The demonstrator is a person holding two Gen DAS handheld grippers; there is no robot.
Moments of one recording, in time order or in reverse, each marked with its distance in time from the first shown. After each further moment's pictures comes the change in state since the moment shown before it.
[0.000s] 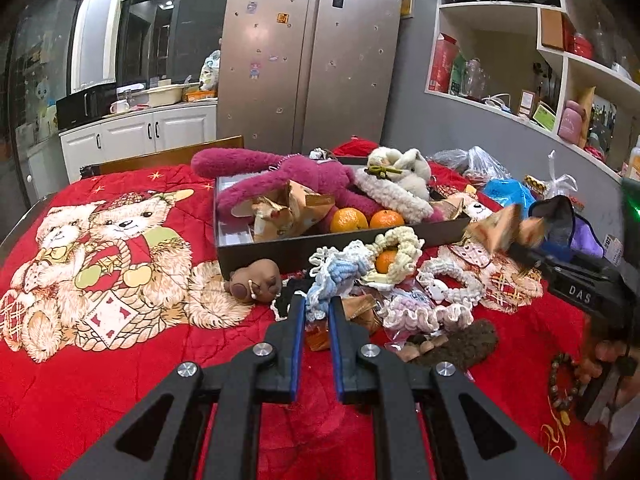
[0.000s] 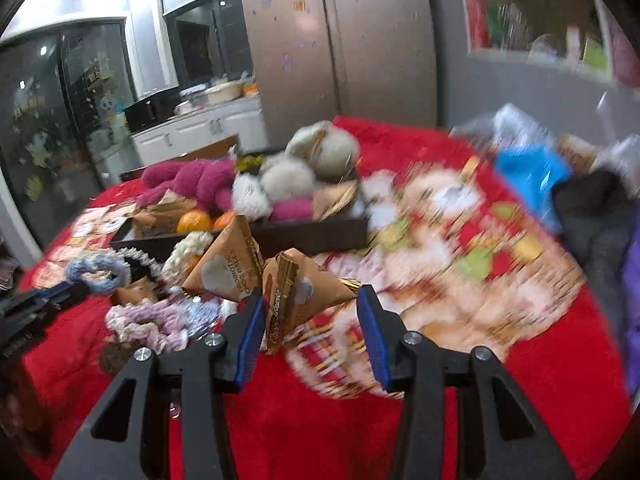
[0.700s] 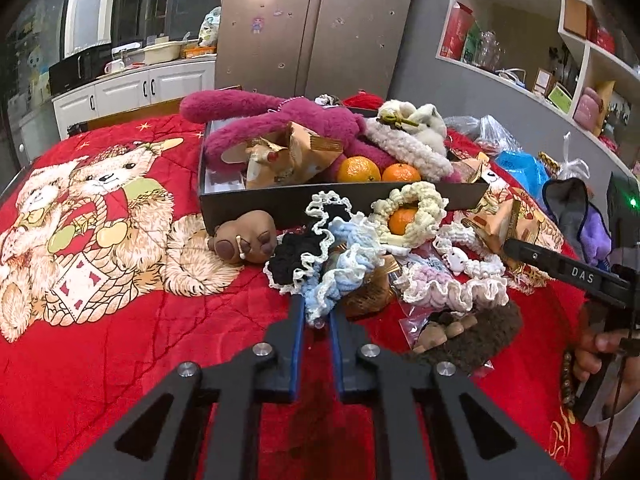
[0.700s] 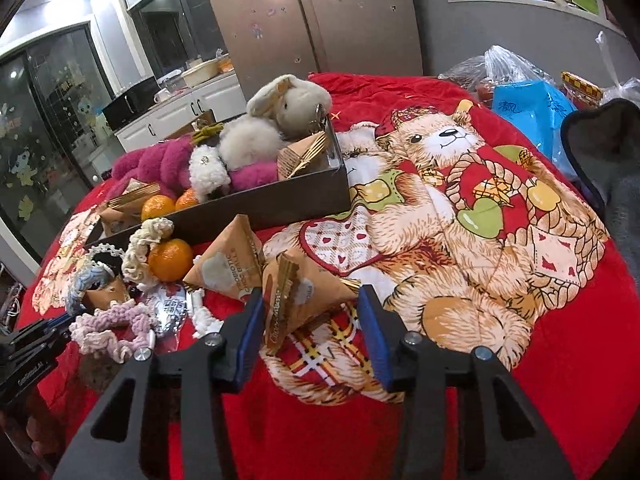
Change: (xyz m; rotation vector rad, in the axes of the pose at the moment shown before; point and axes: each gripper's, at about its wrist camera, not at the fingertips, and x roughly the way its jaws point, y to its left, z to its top) left arm 0.034 0.007 -0.009 -0.048 0.159 -0.021; right arm 0.059 -0.031 -0.016 0.266 0.240 0.178
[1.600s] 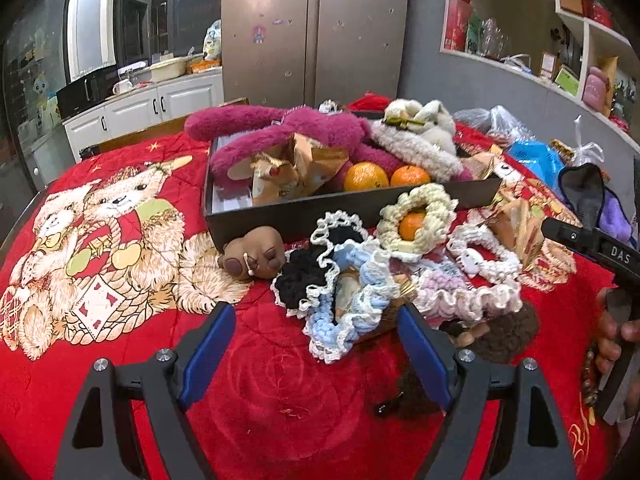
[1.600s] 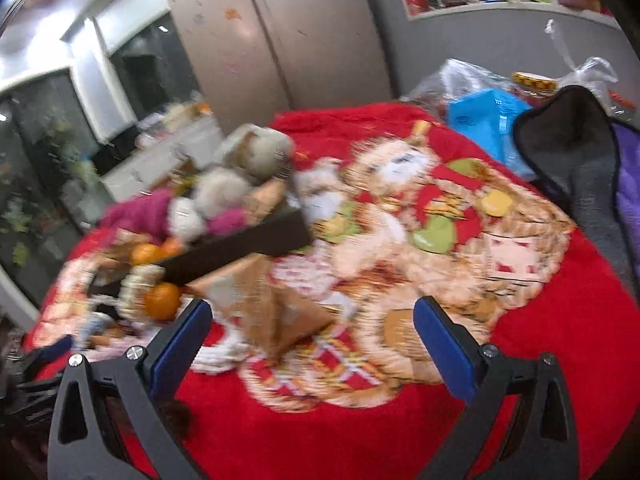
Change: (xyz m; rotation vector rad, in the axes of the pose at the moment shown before) left arm 0.006 -0.012 0.006 0.065 0.001 0.103; right arm -0.014 -0.023 0.002 0.114 -0.070 -0.086
